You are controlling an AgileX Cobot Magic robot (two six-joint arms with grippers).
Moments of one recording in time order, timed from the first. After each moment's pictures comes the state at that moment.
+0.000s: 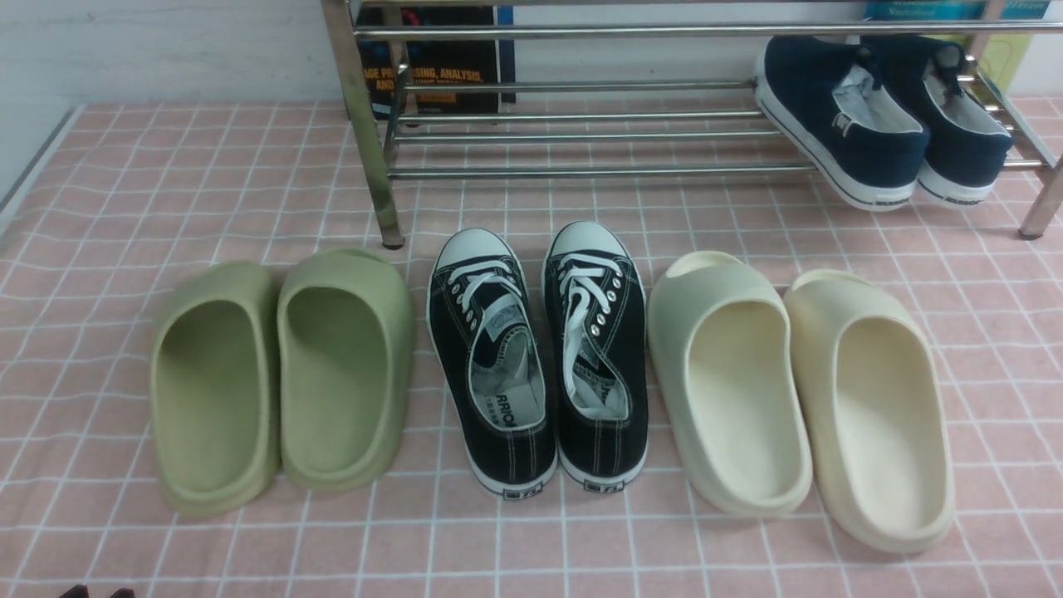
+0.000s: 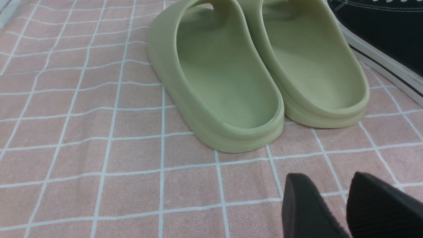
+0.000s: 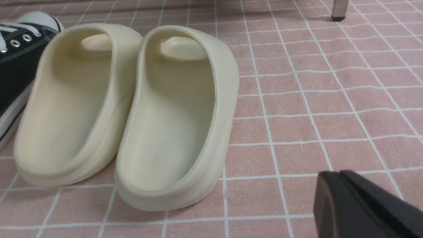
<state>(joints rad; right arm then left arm) -0.01 -0.01 0.02 0.02 0.36 0.08 -0.05 -0.01 0.02 -0.16 0.39 0.20</state>
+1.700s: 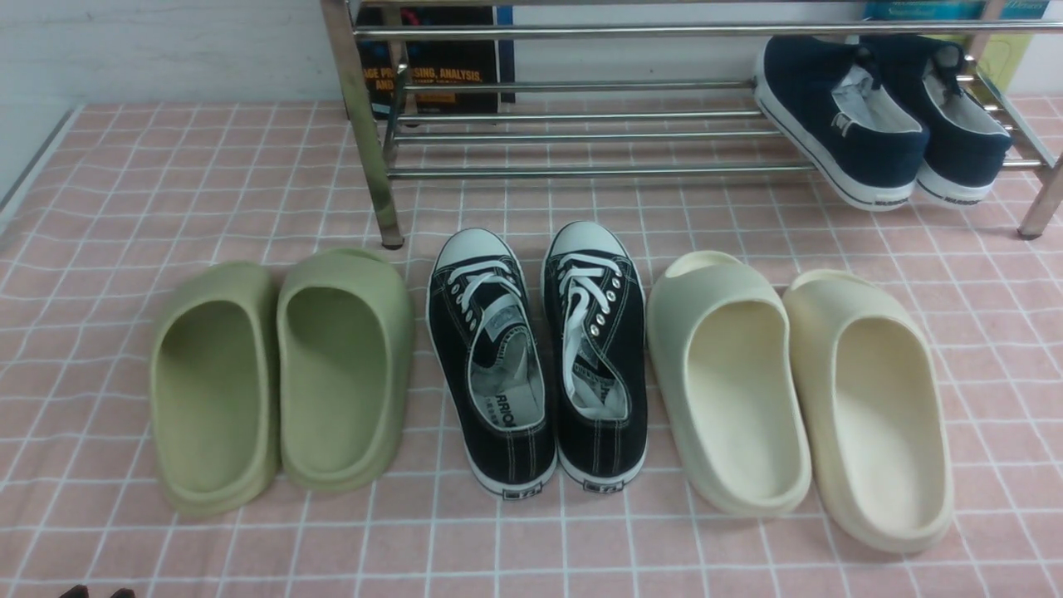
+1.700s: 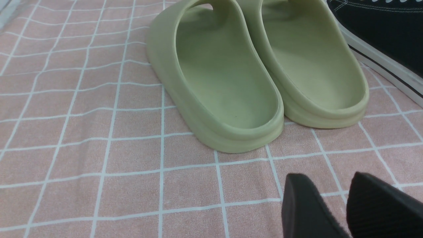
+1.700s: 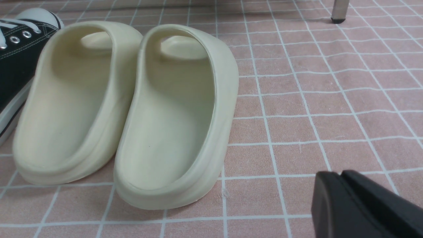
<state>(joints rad) -0.01 -0.01 0.02 0.03 0.36 0.07 -0.05 -0.01 0.02 -0.16 0.39 0.20</state>
